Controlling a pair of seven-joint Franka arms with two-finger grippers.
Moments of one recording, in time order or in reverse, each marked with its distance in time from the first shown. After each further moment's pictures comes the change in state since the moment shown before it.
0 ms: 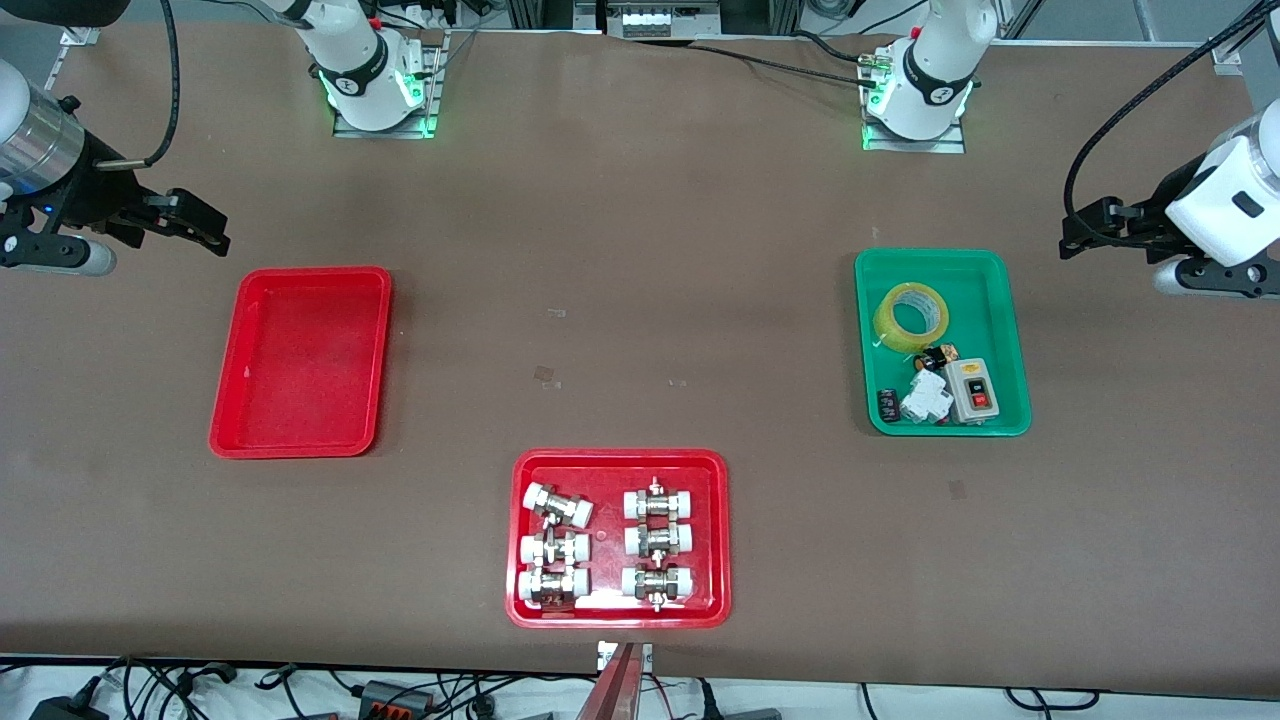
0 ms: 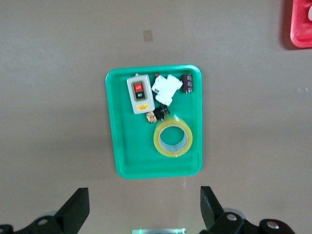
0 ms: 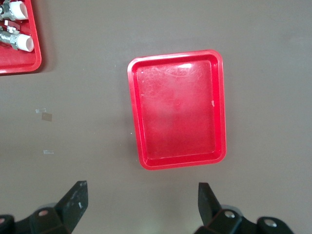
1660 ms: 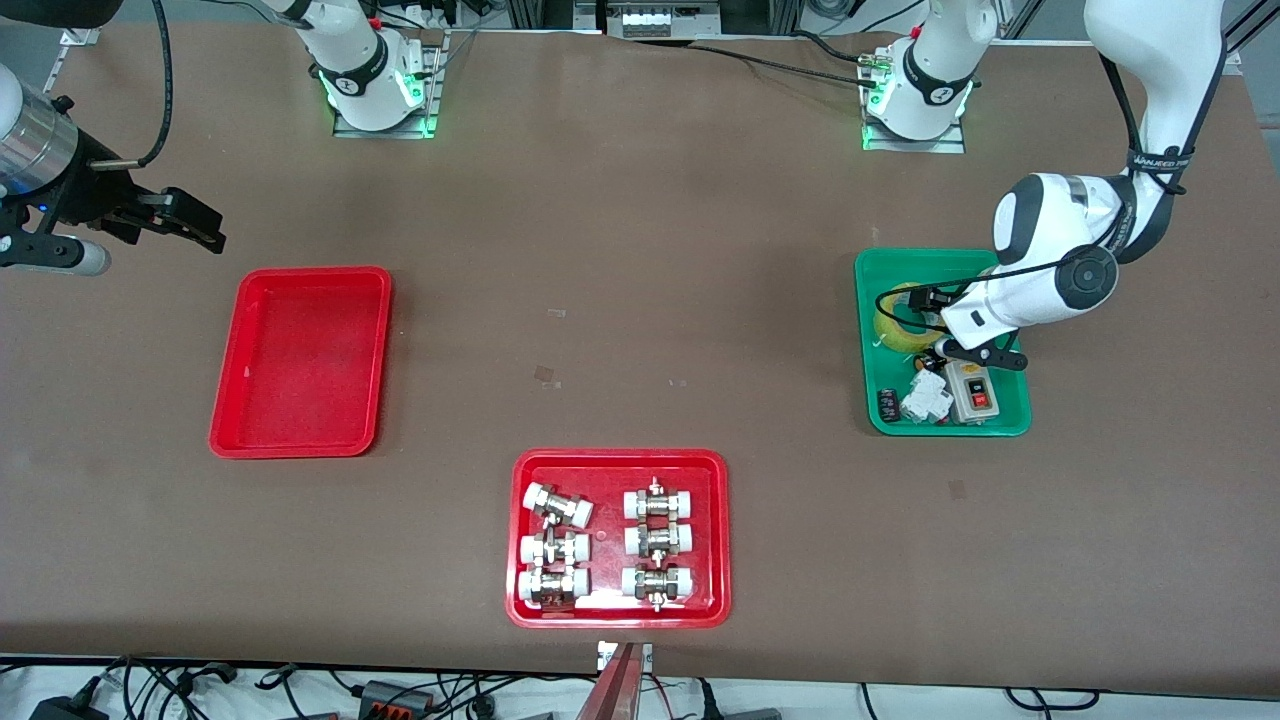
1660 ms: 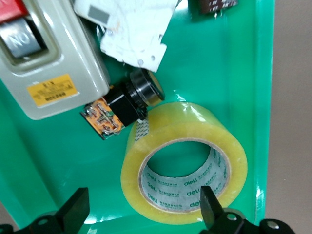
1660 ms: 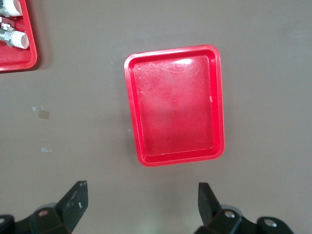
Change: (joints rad) left arm -0.001 0.212 -0.009 -0.698 0.000 0.743 0.117; right arm 0.000 0.000 -0.008 0.000 0.001 -0.013 0.000
